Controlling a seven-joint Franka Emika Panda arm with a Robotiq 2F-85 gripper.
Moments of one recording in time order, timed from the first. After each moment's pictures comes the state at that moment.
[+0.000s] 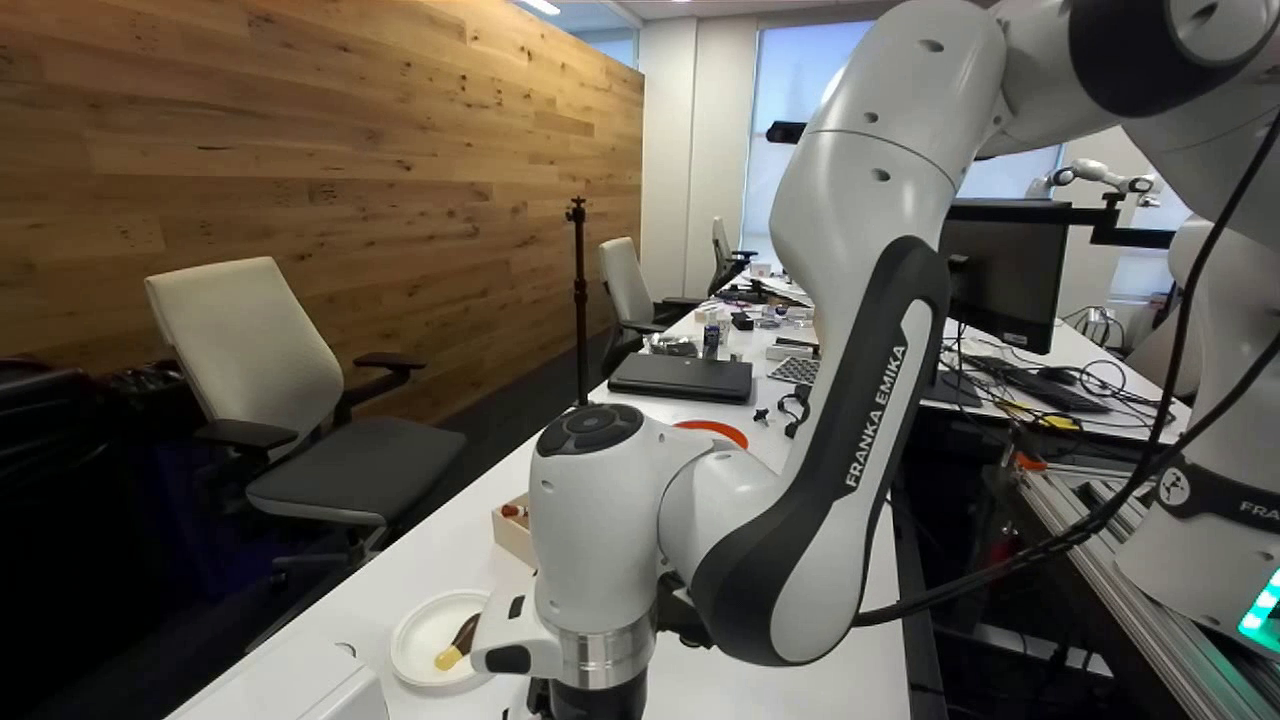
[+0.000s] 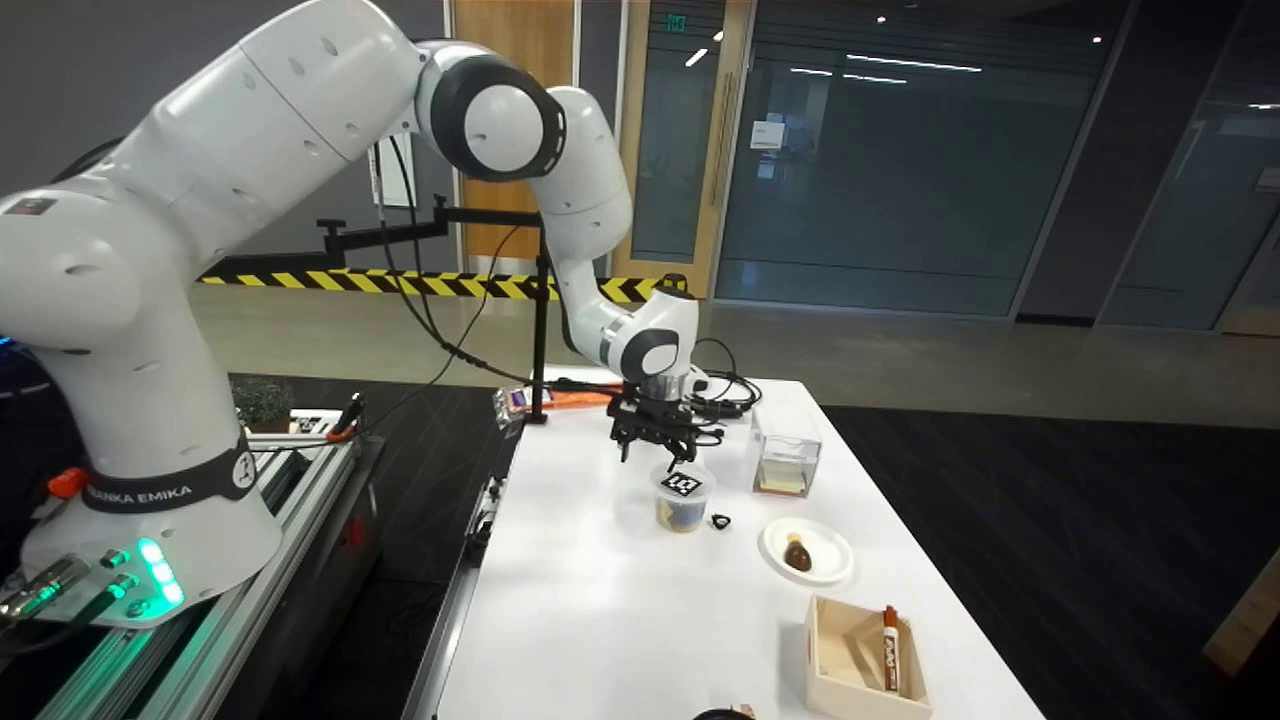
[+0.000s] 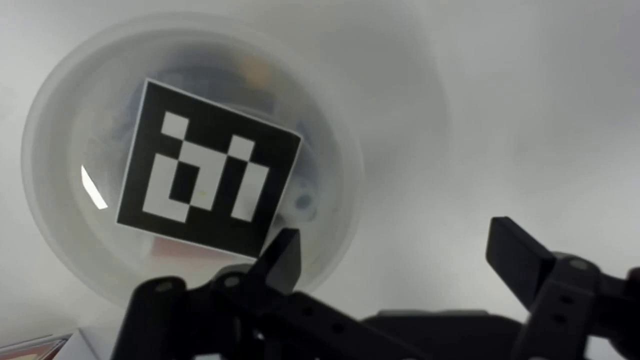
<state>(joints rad) 0.26 0.88 0.20 -1.80 -0.27 2.67 -0.45</state>
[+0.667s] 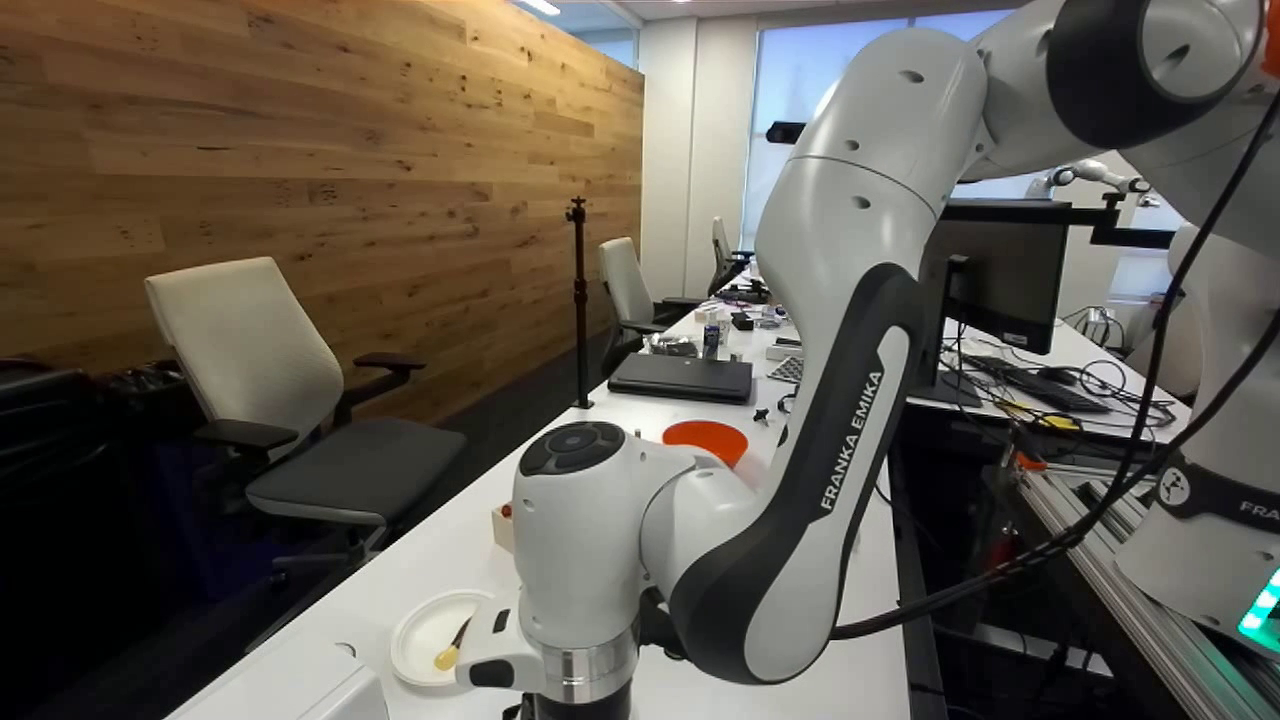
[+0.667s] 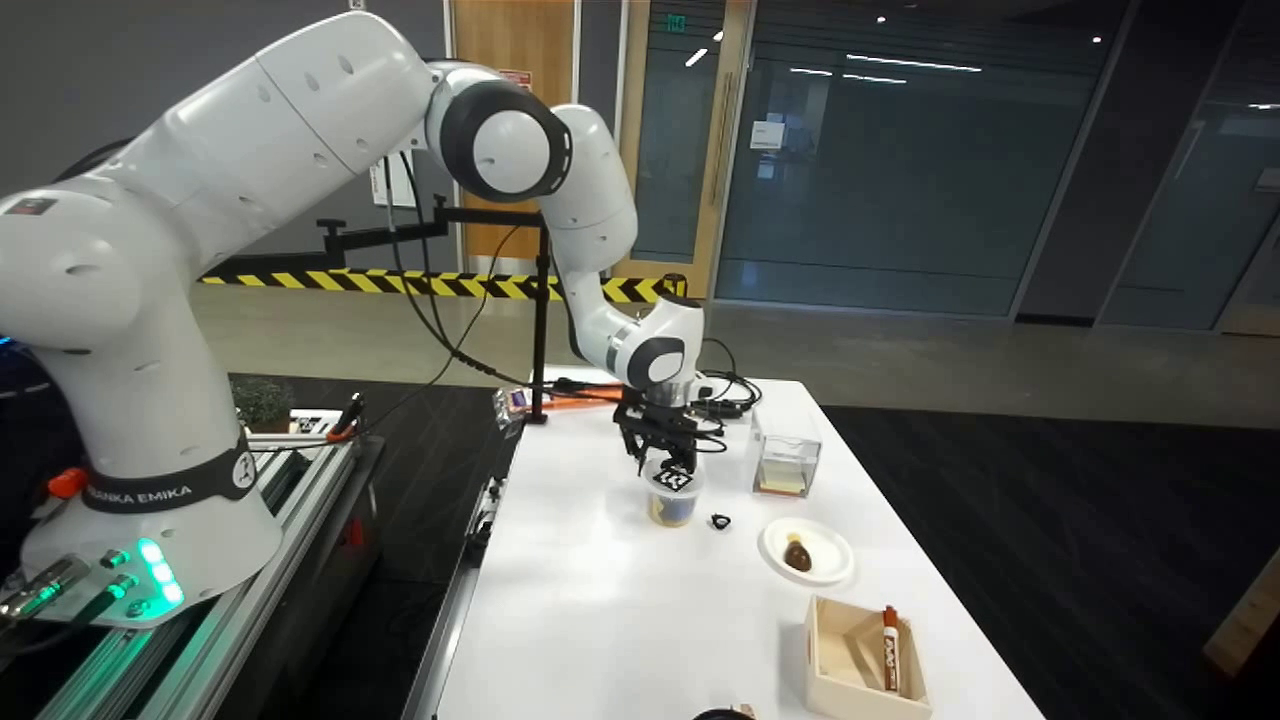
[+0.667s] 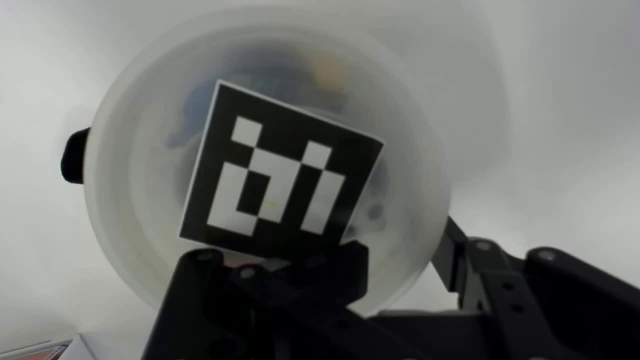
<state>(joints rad) 0.27 0.94 0.19 -1.73 -0.27 2.66 -0.45</state>
